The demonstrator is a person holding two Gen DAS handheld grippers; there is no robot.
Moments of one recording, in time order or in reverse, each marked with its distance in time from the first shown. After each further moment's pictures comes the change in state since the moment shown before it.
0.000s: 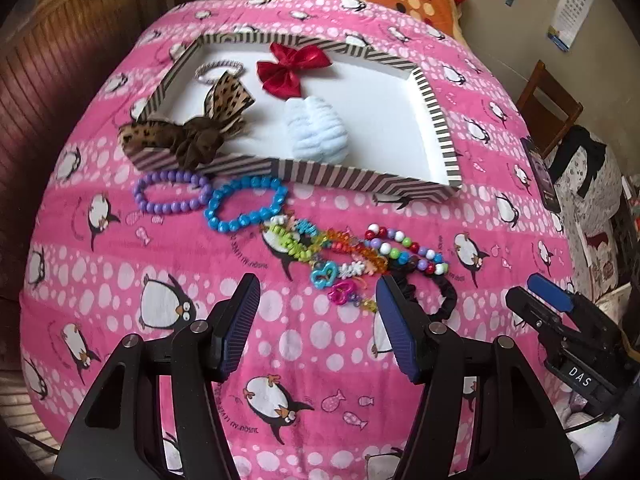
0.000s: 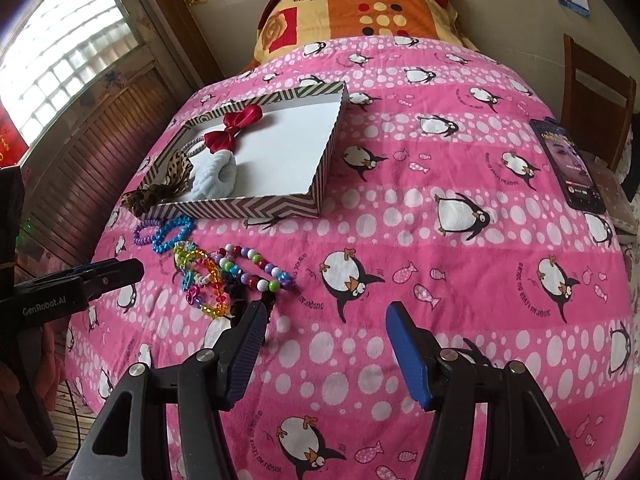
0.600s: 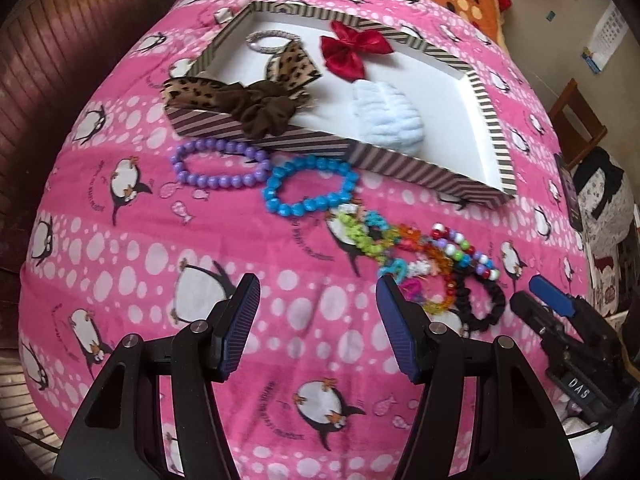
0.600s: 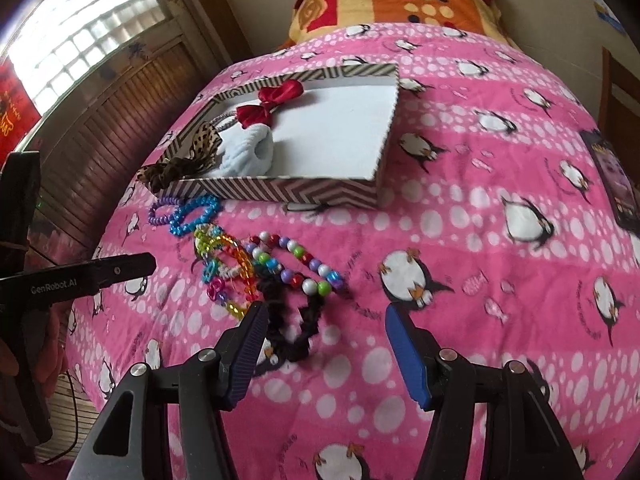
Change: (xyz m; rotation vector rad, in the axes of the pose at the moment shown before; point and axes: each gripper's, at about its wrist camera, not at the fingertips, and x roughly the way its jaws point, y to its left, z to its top) left arm 0.015 0.049 0.000 -0.096 0.047 0.040; right arm 0.036 0.035 0.004 -0.083 0.030 0.063
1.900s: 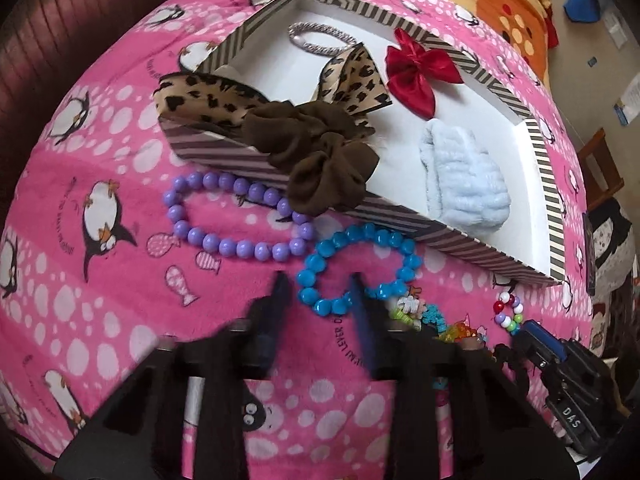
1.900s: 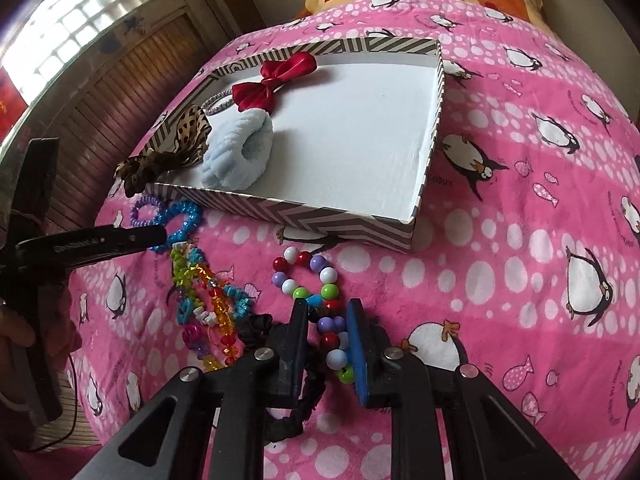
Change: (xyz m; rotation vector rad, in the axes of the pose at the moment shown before) left arm 0.053 0.035 0.050 -0.125 -0.007 -0.018; right arm 0.060 -0.007 0.039 -0.050 0.098 0.051
